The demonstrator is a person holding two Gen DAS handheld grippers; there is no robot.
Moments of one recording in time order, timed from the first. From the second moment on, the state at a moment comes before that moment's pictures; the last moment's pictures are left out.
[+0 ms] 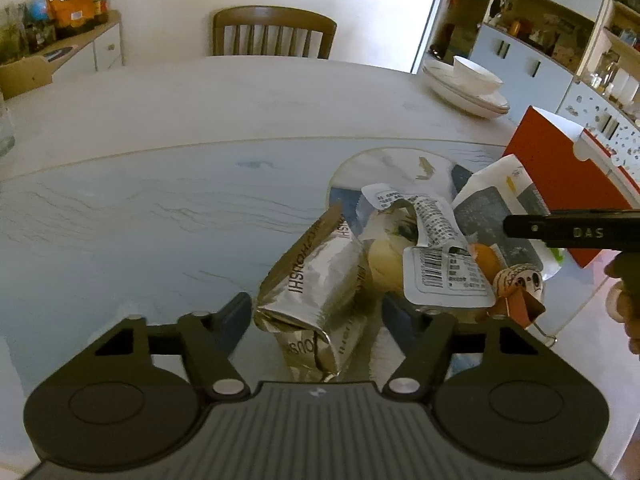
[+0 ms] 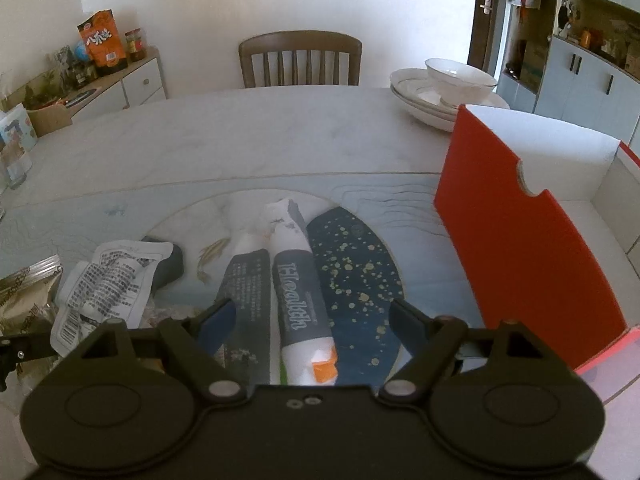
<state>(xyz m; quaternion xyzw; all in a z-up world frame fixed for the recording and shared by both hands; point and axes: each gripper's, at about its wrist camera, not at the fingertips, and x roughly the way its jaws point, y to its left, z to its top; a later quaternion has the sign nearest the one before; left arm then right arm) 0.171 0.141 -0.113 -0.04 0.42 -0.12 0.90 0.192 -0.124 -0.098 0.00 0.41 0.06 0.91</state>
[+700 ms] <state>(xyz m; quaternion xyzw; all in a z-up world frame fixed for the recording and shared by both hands) 0.171 0.147 -0.107 -0.07 0.43 -0.14 0.89 0.200 -0.109 -0.093 0.01 0.42 0.07 0.90</state>
